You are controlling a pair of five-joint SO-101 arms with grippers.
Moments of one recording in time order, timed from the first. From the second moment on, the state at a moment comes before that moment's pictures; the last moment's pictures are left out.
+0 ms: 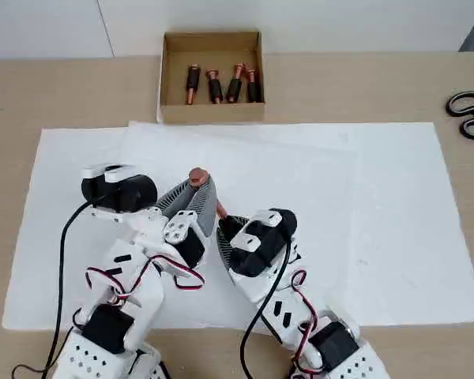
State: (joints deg) left arm 23.1 -81.6 76.0 28.5 32.0; right arm -39.4 -103.0 96.0 31.5 1.1
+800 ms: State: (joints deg) left arm 25.8 -81.6 72.9 35.6 32.0; right arm -39.5 -103.0 96.0 31.5 1.1
